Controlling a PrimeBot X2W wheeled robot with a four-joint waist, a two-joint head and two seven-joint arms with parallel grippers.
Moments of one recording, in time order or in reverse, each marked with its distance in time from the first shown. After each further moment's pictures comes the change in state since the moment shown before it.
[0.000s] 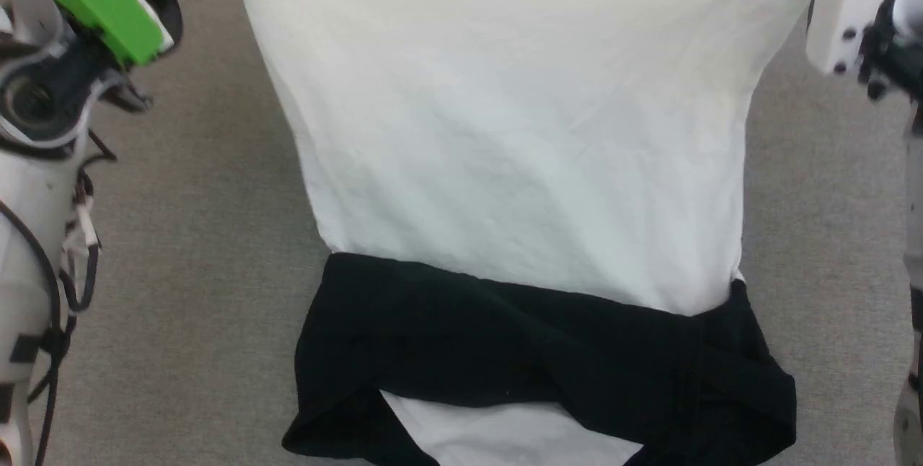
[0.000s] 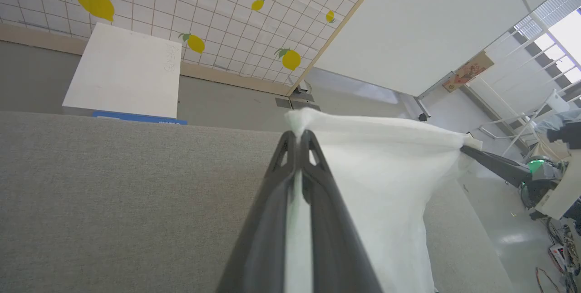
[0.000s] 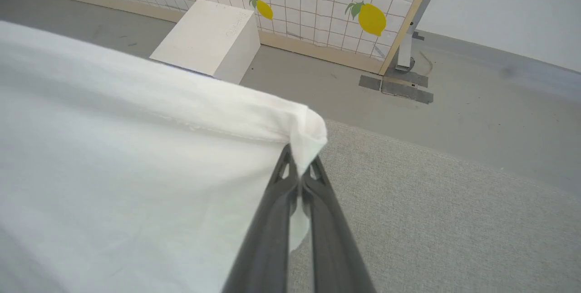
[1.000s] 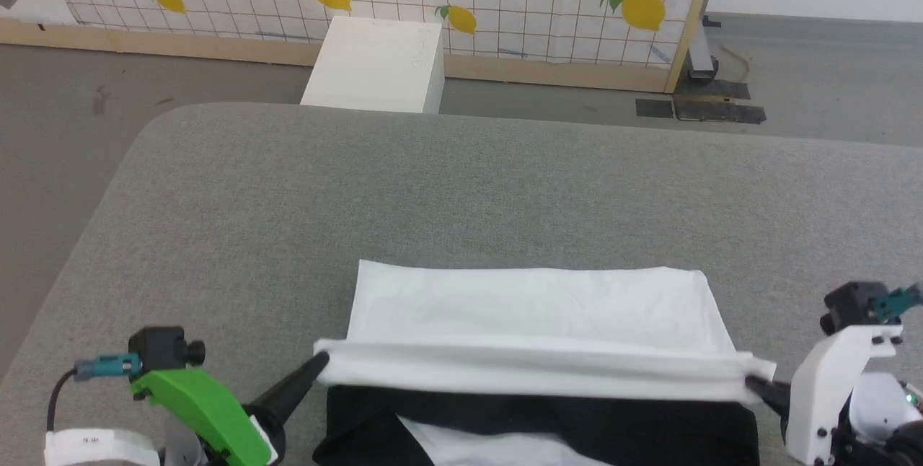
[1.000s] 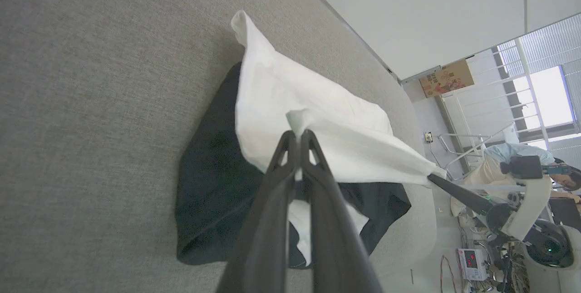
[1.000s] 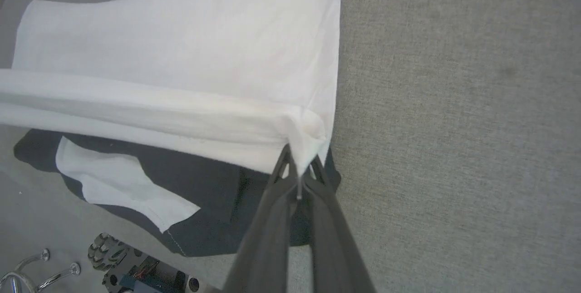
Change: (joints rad) left arm 0.949 0.040 -0.052 -0.409 -0.133 0.152 -0.221; right arm 0.919 0.035 -0.137 -0.325 0.218 0.000 0.129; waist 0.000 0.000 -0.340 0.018
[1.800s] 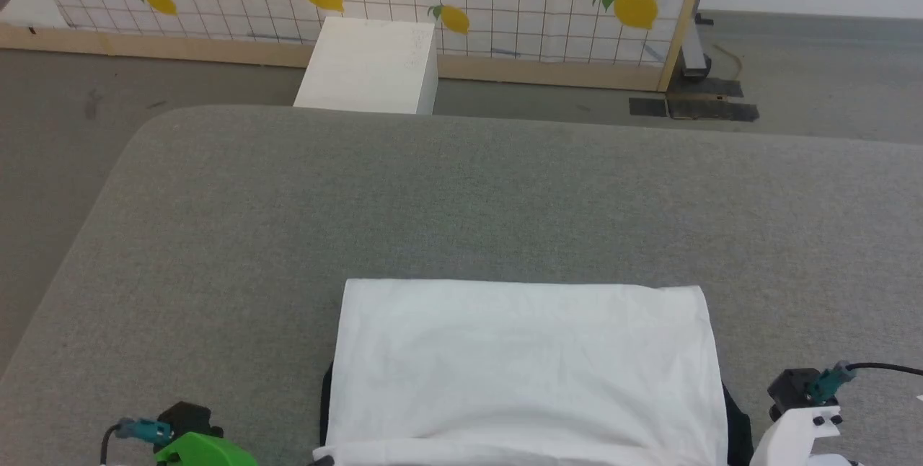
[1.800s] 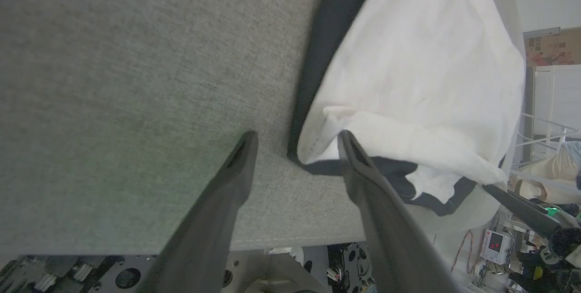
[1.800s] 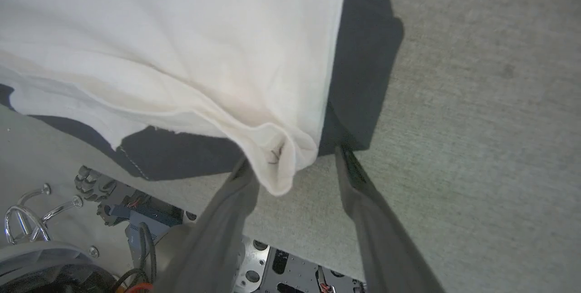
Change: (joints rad) left arm 0.055 -0.009 -0.103 0.188 0.014 0.113 0.104; right arm 0.134 -0.016 0.130 0.087 -0.020 0.000 0.003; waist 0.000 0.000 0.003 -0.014
